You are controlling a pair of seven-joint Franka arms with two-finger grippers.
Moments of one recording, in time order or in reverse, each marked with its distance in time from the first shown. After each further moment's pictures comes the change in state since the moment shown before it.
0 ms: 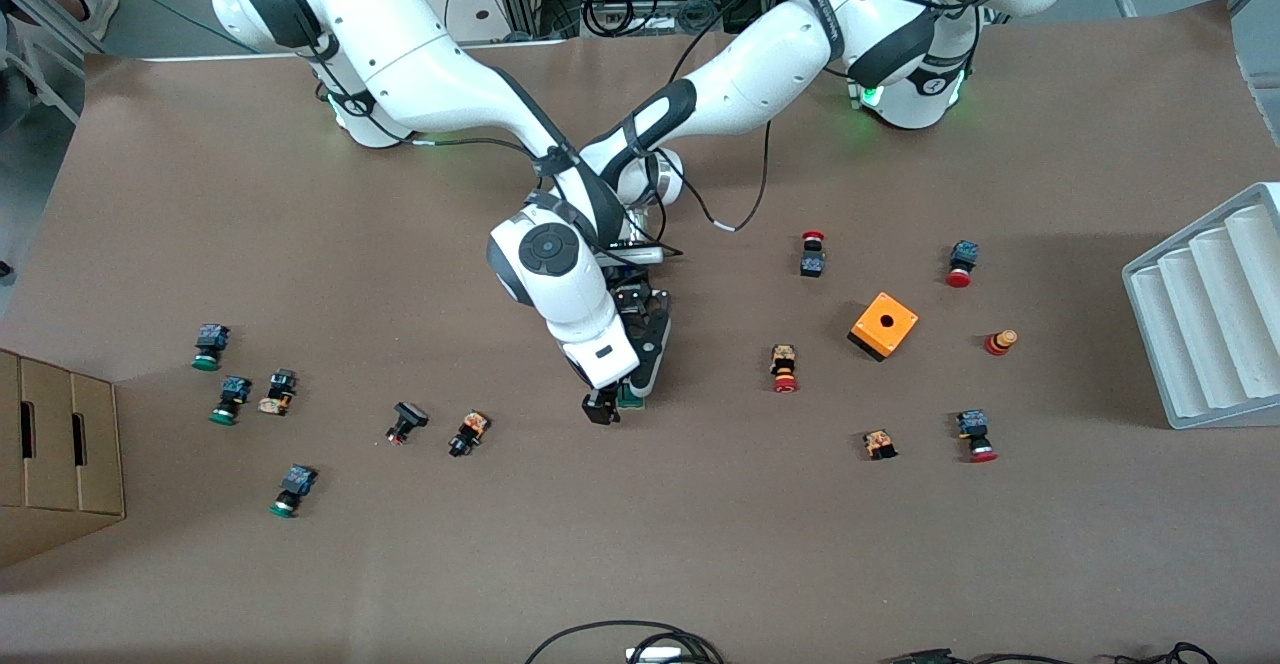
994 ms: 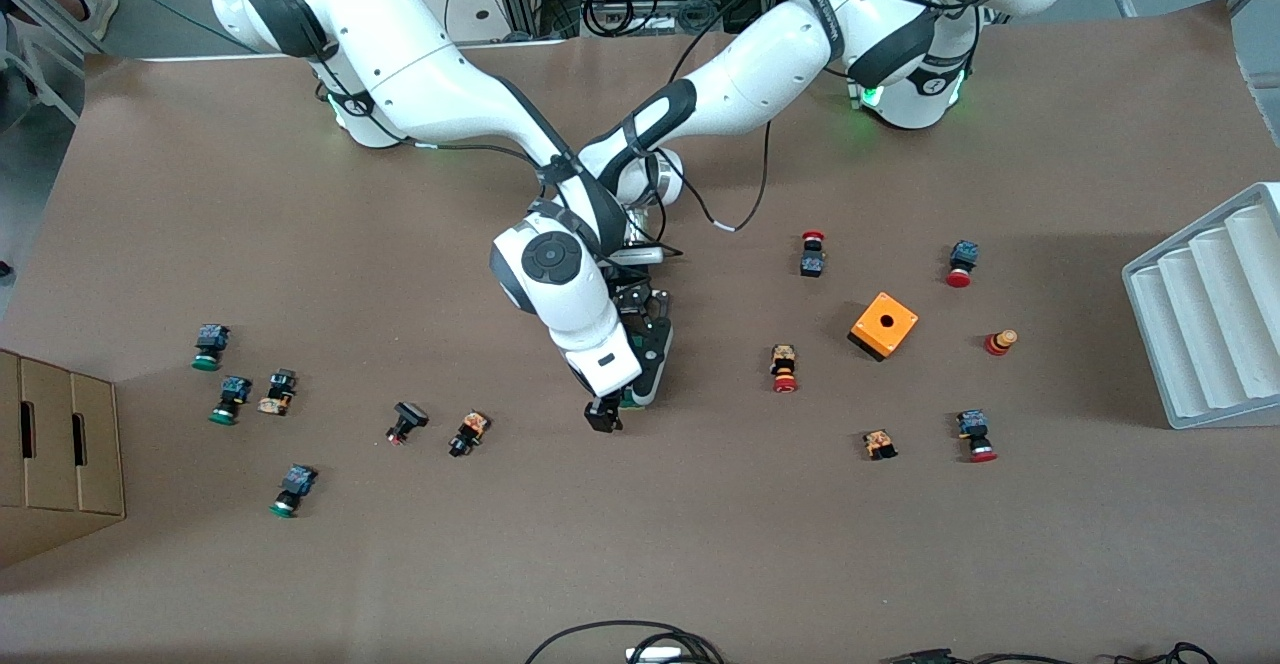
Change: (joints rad) left arm 0.000 0.000 0.000 0.000 0.000 0.000 0.000; right arm -0.006 0.030 -0.001 0.039 0.000 0.000 0.000
